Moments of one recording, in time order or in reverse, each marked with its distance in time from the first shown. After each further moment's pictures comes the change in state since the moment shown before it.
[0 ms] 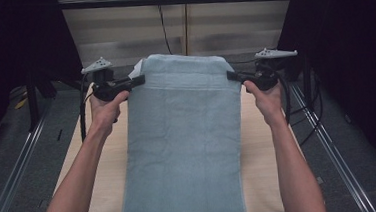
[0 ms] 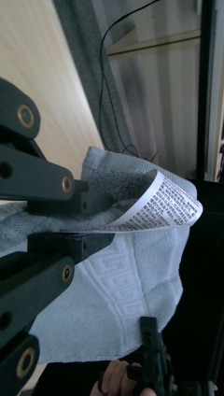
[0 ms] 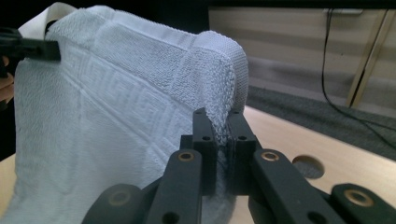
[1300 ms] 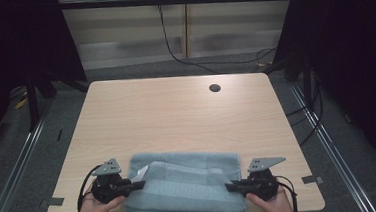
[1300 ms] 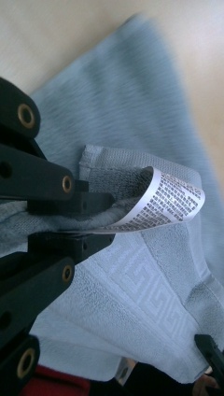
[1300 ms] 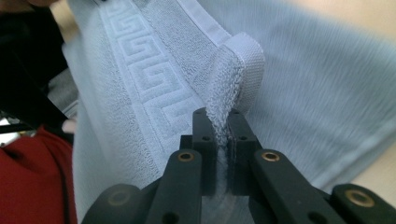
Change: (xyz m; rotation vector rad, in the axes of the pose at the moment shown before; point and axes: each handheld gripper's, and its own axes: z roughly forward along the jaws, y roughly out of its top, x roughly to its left) left arm -0.083 -0.222 -0.088 0.506 -0.132 -0.038; right arm 0.124 -0.230 -0.068 0.404 0.224 0.047
